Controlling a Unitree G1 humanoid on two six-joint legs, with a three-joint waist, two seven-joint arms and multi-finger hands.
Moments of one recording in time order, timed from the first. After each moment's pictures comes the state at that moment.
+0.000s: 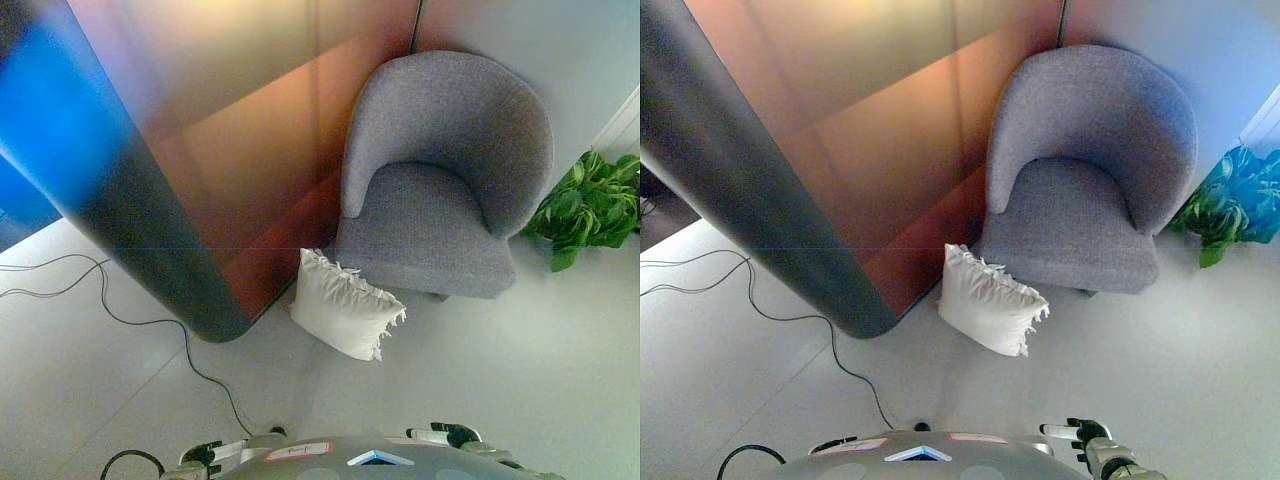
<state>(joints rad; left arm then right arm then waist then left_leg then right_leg) 0.09 0.24 -0.12 1.28 -0.25 0.11 0.07 0.03 -0.25 0.18 1.30 0.11 0.09 -0.01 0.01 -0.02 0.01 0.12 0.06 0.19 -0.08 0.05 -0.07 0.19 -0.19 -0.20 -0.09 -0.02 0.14</state>
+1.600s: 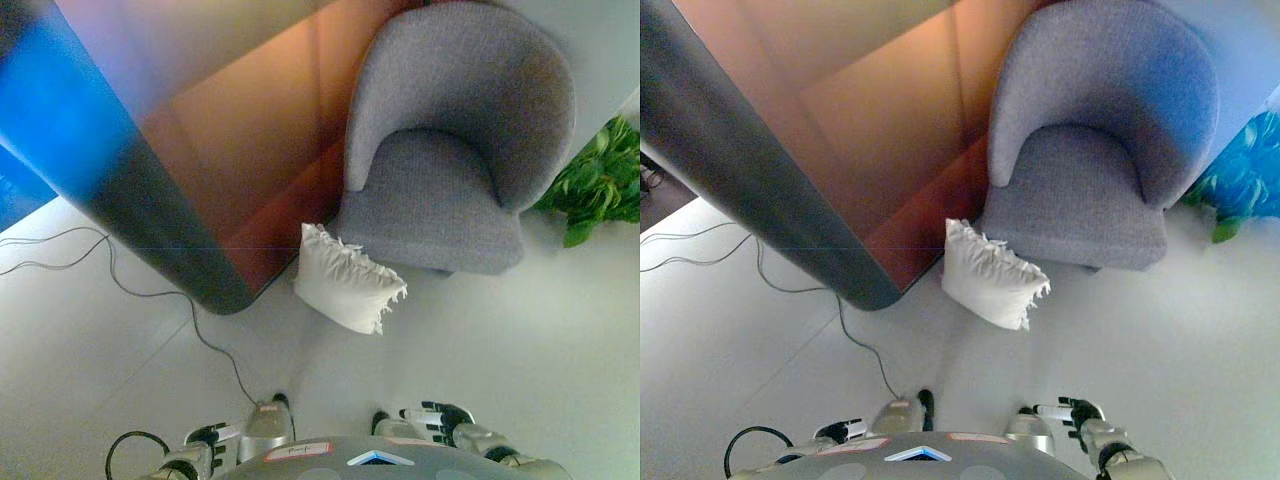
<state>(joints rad) 0.03 0.21 -0.12 1.29 -0.29 0.15 0.07 -0.06 -0.27 0.20 1.33 0.10 0.06 0.03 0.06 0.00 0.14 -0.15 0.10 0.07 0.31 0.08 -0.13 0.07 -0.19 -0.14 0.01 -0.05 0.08</state>
